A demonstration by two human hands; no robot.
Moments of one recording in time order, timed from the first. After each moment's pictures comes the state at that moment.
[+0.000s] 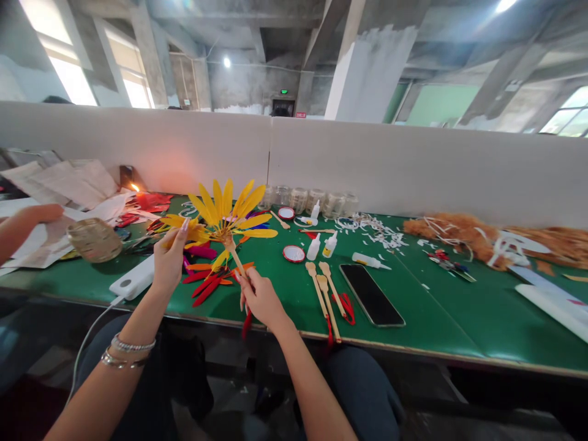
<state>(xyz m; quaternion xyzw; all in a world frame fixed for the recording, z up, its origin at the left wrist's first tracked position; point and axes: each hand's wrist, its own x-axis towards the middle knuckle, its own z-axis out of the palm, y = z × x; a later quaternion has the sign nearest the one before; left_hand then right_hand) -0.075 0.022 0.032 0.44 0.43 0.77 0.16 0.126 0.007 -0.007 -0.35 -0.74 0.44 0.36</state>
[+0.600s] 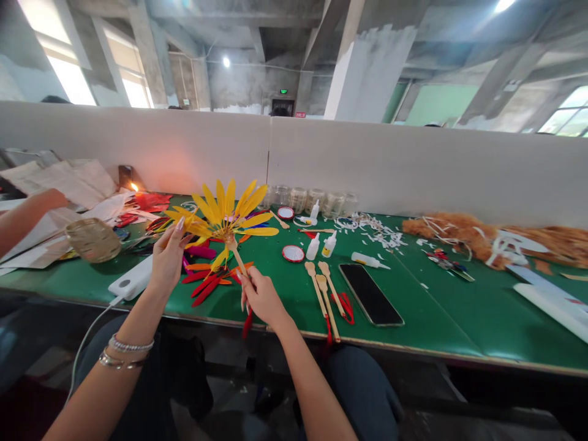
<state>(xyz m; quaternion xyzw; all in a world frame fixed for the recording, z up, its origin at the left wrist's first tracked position) -0.075 0.024 0.031 0.38 0.36 0.81 0.26 0.128 0.009 -0.009 -0.35 -0.72 0.47 0.36</state>
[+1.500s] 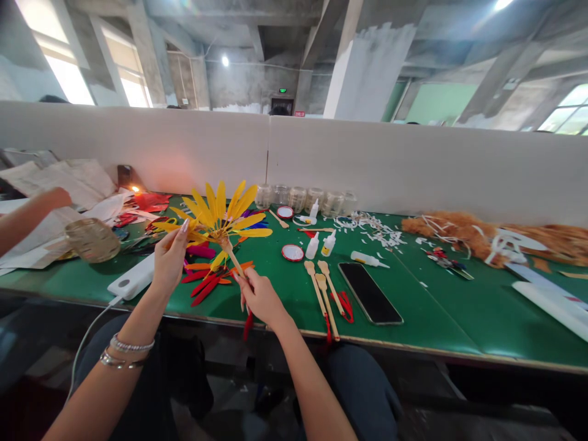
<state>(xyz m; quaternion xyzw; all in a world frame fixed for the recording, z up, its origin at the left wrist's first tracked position) -0.075 0.027 0.022 0.41 0.40 0.79 0.23 0.129 0.007 -0.006 -0.36 -0.77 0.42 0.33</state>
